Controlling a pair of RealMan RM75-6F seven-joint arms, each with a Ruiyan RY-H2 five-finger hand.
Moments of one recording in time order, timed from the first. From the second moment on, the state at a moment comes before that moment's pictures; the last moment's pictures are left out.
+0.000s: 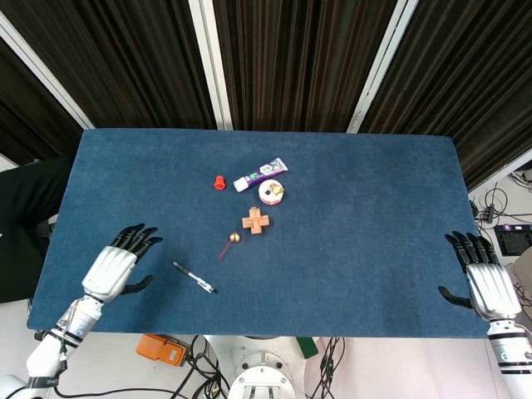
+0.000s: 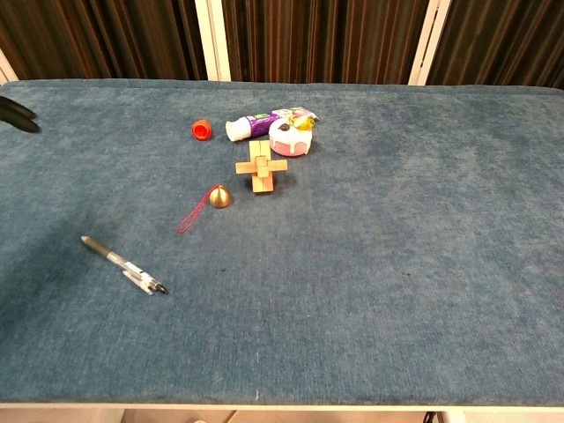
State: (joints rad) left arm -0.33 -1.20 0.02 -1.70 1.63 1.18 0.05; right arm 0.12 -1.08 0.02 -1.65 -1.49 1.37 -0.01
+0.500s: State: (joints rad) left arm -0.42 -1.35 0.03 -1.72 1.63 1.06 0.17; right arm 0.12 -1.08 0.02 -1.65 -1.49 1.37 -0.02
